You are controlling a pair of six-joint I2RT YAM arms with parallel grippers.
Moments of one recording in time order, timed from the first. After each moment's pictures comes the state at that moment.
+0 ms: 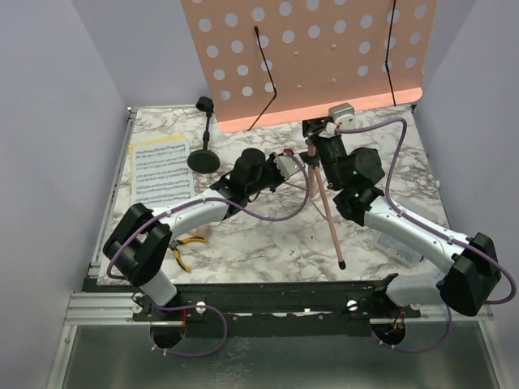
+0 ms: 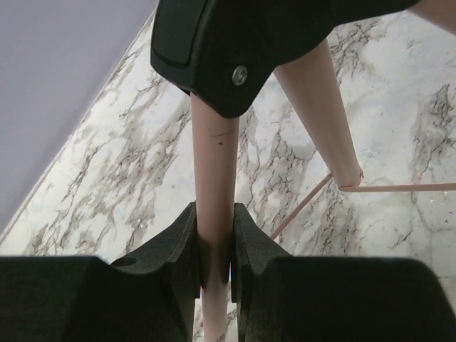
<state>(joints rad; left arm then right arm) -0.73 1.59 1.00 0.33 0.18 0.41 0.75 1.31 1.04 0.80 0.32 -0.36</state>
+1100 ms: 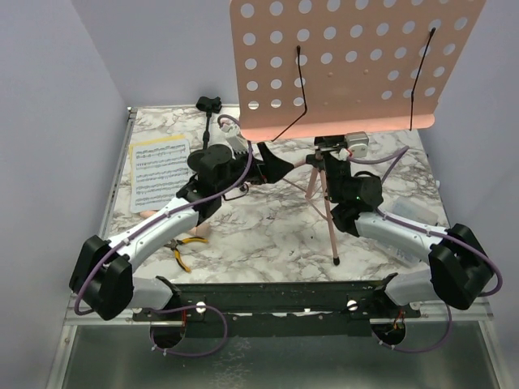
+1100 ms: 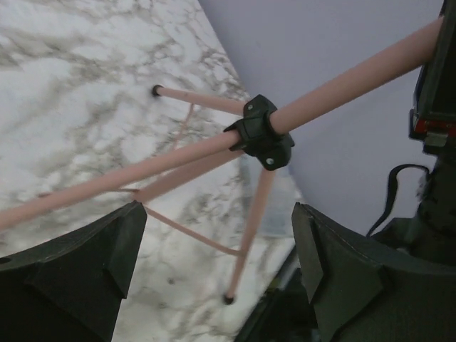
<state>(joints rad) -0.63 1.31 0.96 0.22 0.26 -0.65 0.72 1.36 0.77 1.35 0.41 -0.41</state>
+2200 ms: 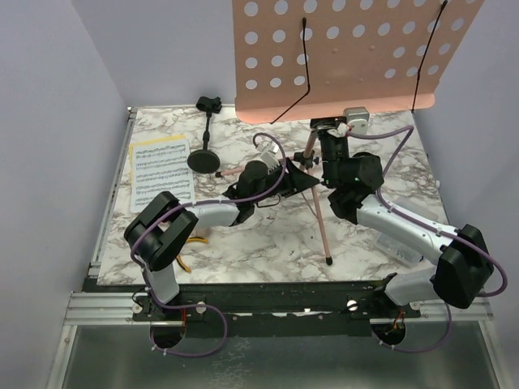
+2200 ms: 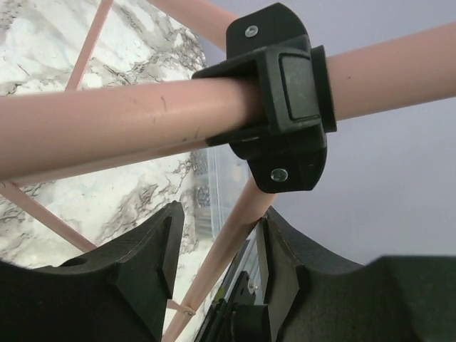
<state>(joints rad) -0.77 1.77 0.93 0.73 0.24 -1.09 0.73 1.36 1.00 1.11 0.48 -0.39</state>
